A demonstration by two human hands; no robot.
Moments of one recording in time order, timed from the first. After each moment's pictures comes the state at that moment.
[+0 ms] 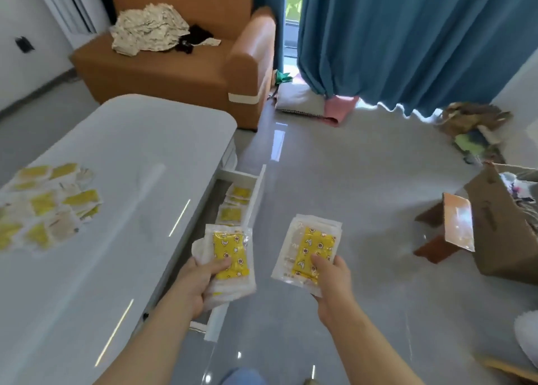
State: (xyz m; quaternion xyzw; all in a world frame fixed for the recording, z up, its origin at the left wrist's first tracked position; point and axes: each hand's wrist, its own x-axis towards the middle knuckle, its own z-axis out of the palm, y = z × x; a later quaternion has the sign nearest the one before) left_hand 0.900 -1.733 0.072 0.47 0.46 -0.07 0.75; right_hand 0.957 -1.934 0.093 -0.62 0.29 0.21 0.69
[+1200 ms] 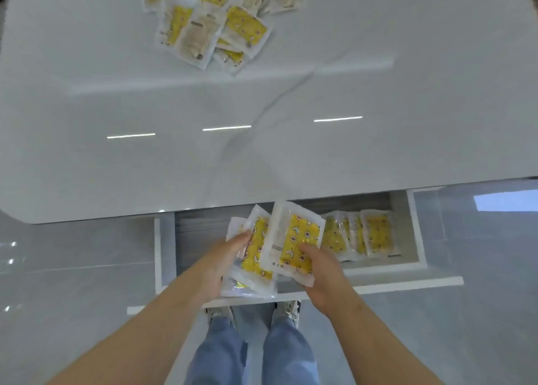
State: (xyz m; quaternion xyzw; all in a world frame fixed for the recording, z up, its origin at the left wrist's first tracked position) left_hand 1.052 -1.623 -0.165 0.09 0.68 0.11 0.72; right_hand 1.223 -1.640 -0.167 -0.66 0.04 0.69 0.29
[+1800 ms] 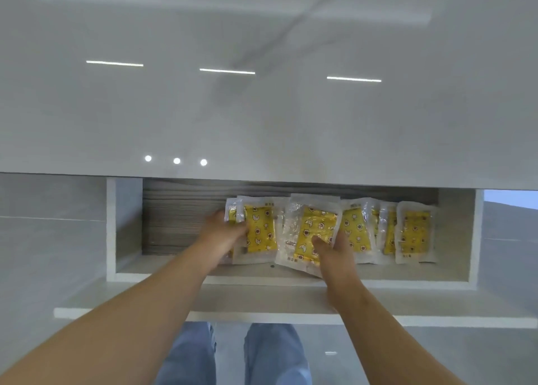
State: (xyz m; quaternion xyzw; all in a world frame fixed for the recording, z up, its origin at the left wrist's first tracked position) left_hand 1.048 -1.618 -0.324 0.20 0.77 0.04 0.61; right_hand 1.230 -1.633 -0.289 -0.77 -0.13 0.61 0.15
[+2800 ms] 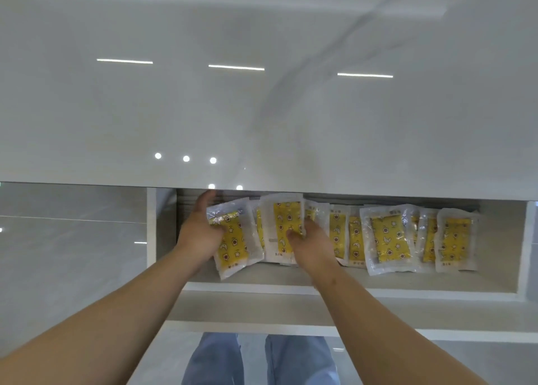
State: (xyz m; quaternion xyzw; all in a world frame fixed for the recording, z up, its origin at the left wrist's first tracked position) left_hand 0.956 -1.622 -0.328 0.27 0.80 0.05 0.53; right_hand 1.139 -1.611 -0.310 -0.72 -0.34 0.60 -0.05
